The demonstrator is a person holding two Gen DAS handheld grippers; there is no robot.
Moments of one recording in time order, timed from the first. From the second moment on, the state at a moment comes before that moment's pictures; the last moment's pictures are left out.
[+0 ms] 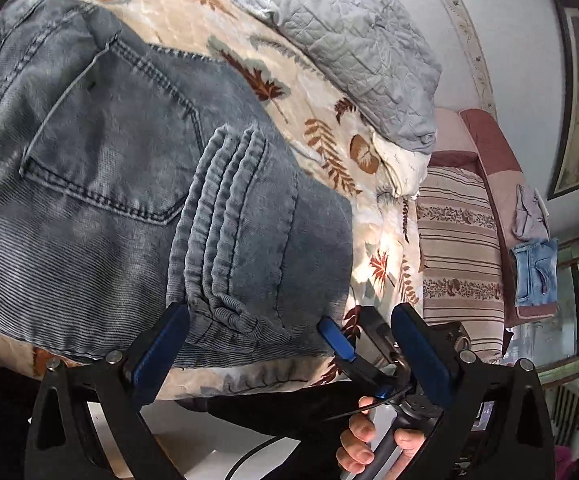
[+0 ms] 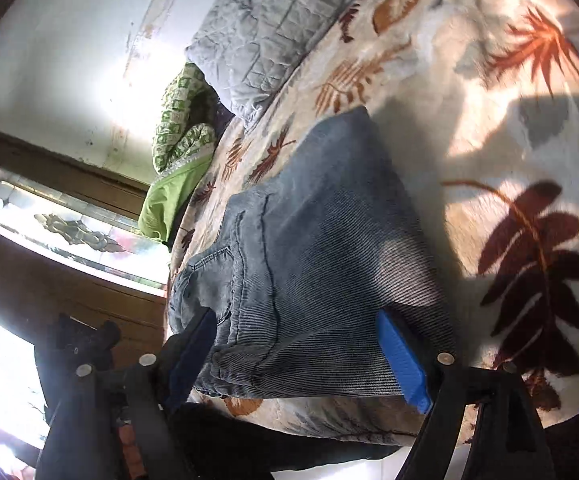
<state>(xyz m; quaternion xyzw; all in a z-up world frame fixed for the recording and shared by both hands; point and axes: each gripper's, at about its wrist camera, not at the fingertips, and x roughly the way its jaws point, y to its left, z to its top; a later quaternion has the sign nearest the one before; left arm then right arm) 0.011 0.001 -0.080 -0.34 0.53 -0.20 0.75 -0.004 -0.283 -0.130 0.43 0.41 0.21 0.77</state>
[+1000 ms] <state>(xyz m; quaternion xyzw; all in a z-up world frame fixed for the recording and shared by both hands) -0.004 -0.019 -0.078 -0.24 0.53 -0.10 0.81 -0.007 -0.300 -0.142 0.48 0.38 0.25 0.74</state>
